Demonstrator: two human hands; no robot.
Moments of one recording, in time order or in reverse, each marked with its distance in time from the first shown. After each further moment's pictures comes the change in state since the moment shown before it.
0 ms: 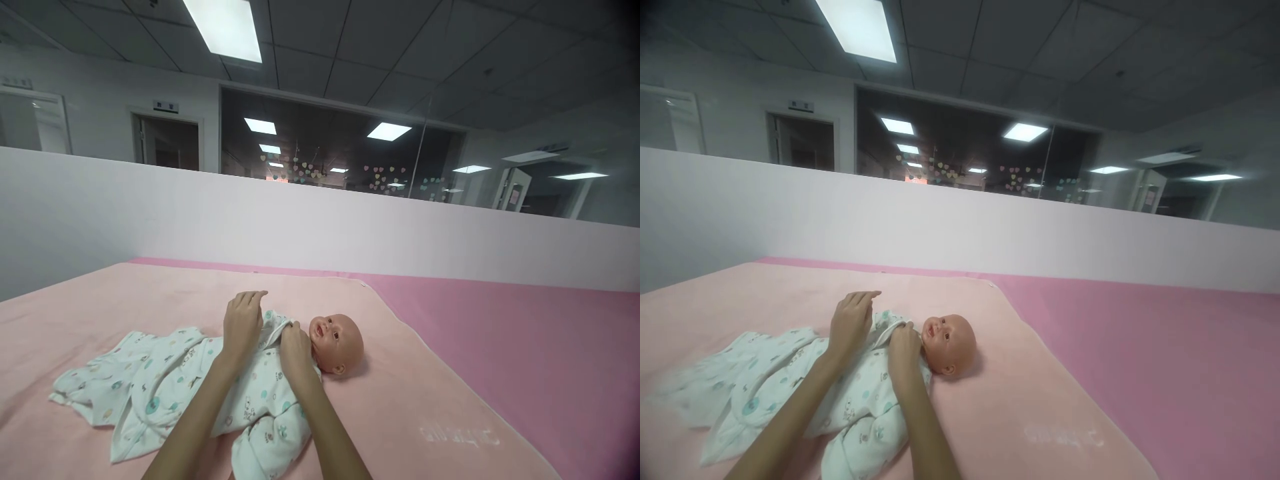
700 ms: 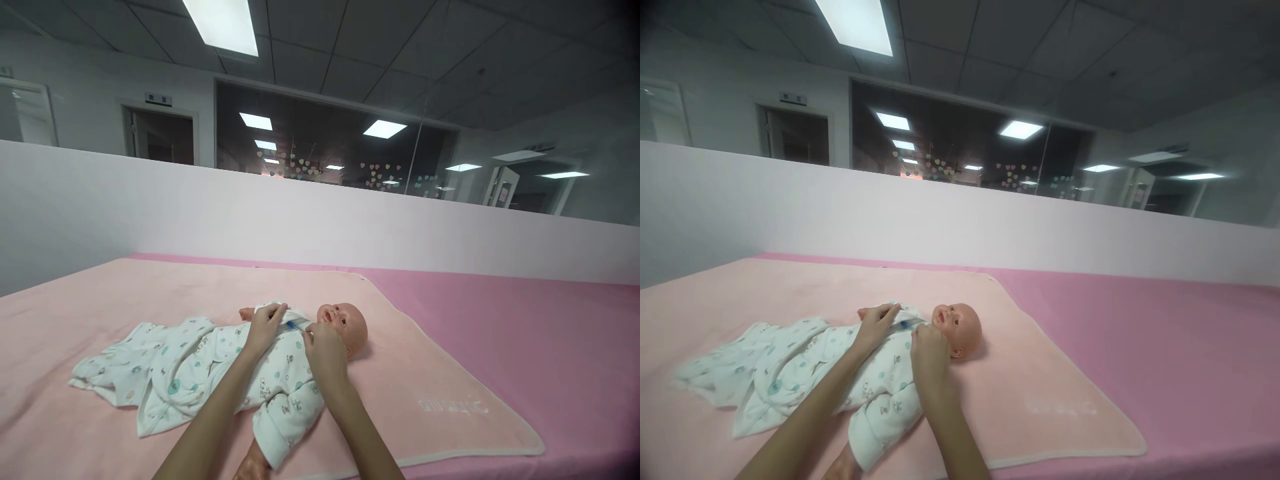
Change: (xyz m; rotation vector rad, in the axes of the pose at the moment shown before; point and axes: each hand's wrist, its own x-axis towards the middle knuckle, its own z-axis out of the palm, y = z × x) left_hand -0.021 0.004 0.024 -0.853 -0.175 -0.190; right_hand -0.051 0.013 -0.034 0.184 0.167 0.123
